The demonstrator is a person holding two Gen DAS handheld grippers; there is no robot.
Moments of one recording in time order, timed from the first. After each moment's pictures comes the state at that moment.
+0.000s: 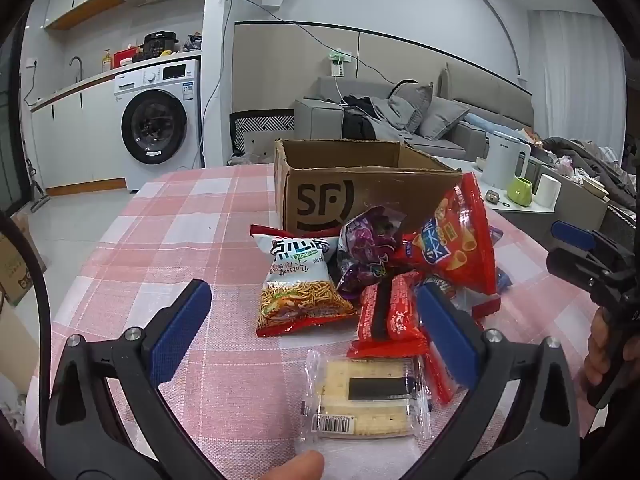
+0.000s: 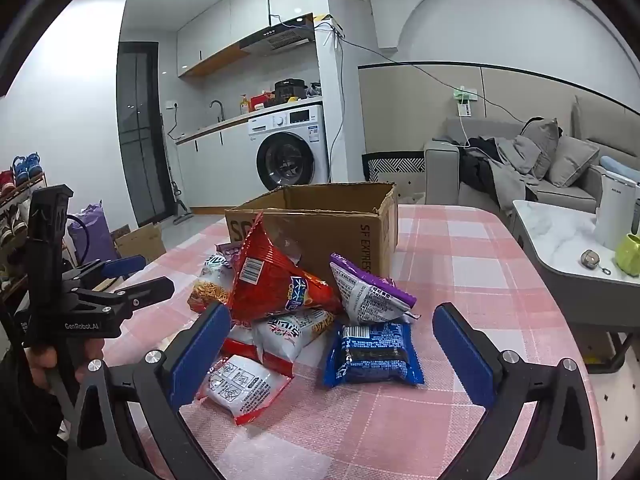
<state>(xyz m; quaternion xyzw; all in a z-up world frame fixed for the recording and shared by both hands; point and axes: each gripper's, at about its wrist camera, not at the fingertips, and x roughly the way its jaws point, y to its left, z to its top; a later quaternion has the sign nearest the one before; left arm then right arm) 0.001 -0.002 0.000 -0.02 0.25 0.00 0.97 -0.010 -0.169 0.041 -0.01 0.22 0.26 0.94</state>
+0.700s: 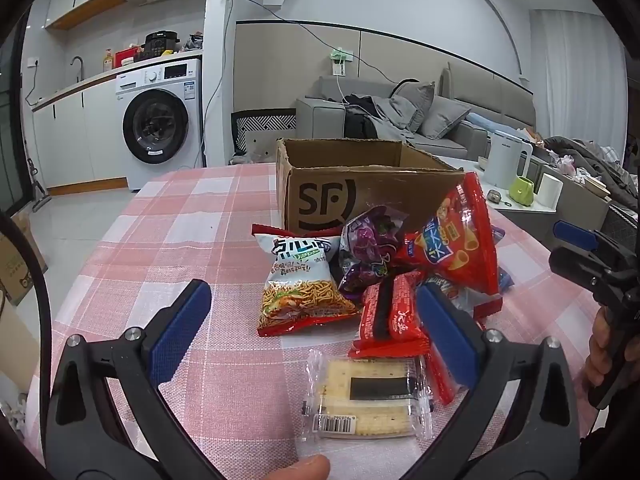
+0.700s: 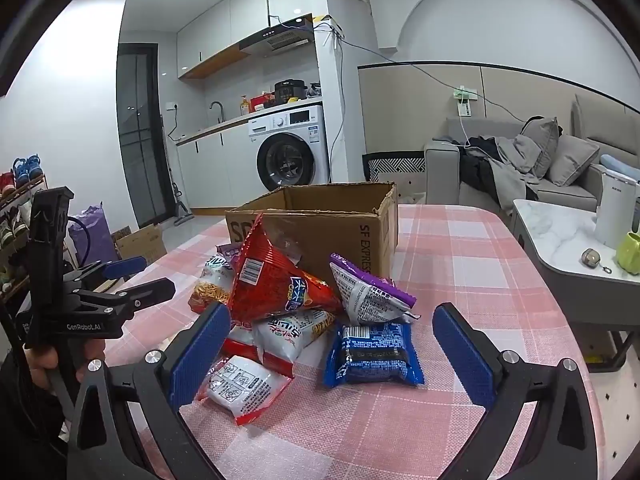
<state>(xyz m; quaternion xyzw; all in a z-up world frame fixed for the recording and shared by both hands) 0.001 0.002 0.001 -0.03 0.24 0.00 0.97 -0.011 -0.171 0.042 -0.01 0.22 0.26 0.94</state>
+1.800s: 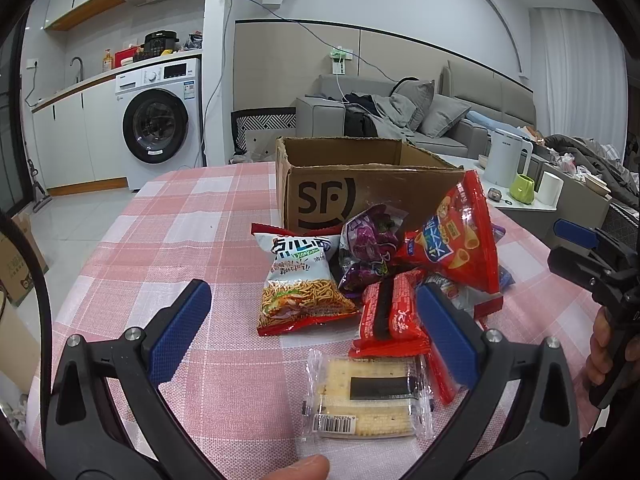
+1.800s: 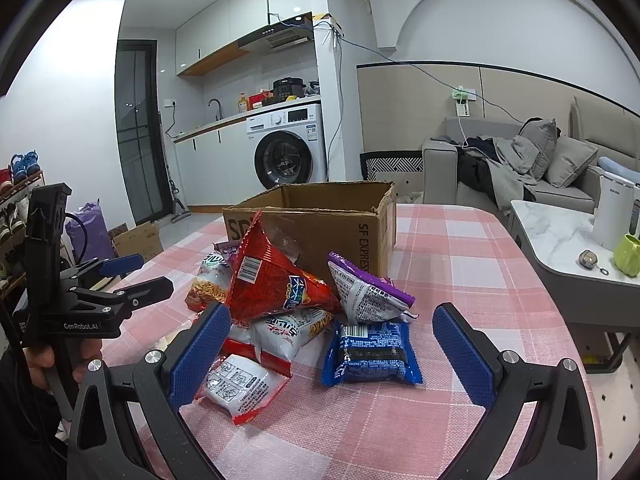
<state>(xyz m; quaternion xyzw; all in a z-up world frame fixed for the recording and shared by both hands) 0.001 0.004 -0.002 -0.03 0.25 0.00 0.97 -0.012 -0.172 0.042 -0.01 0.22 0.25 0.94</state>
